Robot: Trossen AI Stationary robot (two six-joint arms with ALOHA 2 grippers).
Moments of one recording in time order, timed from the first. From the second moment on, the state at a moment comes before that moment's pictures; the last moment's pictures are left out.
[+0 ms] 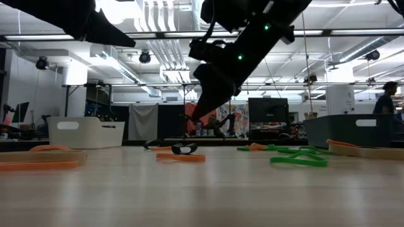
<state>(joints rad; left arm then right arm) -0.42 0.97 0.52 0.04 -0.91 0.04 0.09 1.91 1.20 -0.13 0.38 0.09</state>
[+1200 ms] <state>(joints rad) -0.42 0.97 0.52 0.04 -0.91 0.00 0.08 1.95 1.05 0.23 0.37 0.21</state>
